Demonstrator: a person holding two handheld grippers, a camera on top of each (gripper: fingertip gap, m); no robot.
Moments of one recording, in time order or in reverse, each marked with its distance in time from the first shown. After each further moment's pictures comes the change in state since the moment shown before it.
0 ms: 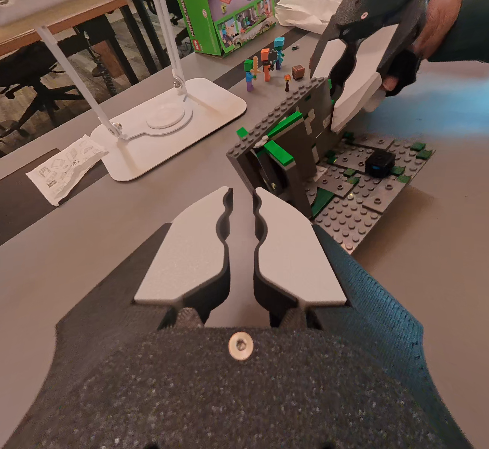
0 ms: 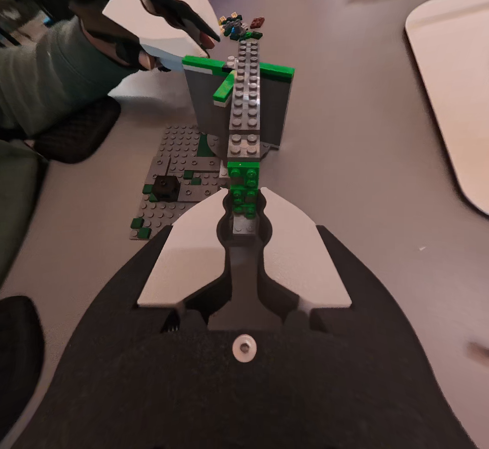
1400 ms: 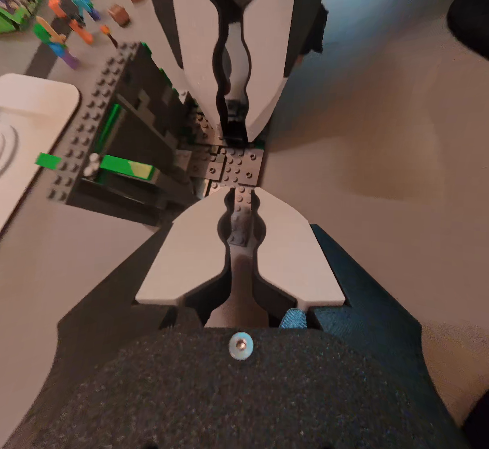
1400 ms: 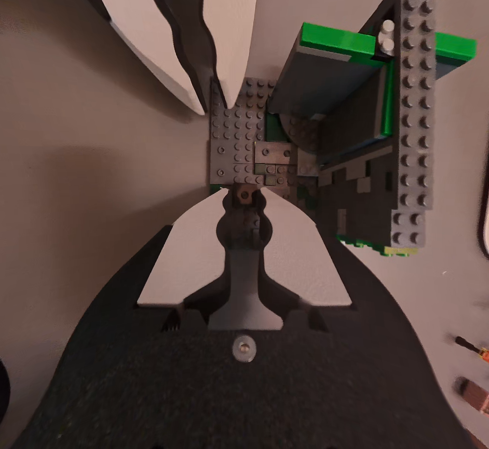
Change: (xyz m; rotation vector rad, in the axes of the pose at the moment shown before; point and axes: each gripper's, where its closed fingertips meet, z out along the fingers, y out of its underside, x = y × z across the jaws) left arm 0.101 0.037 0.002 -0.211 0.421 0.328; right arm -0.052 0.035 0.038 -0.418 0.239 -0.346
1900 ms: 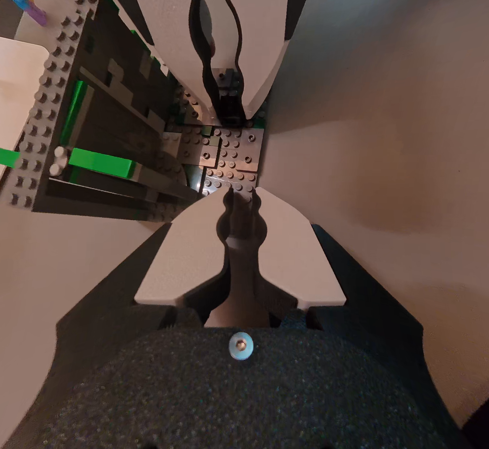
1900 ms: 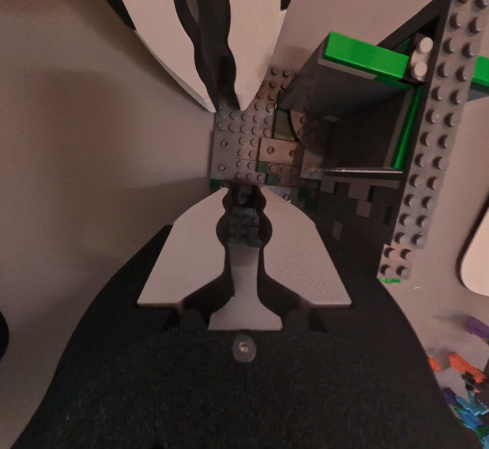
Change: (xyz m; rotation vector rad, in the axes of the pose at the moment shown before) left arm 0.001 0.016 0.011 -0.127 -0.006 -0.003; right arm 0.001 0.002 0.001 -0.164 -0.072 -0.134
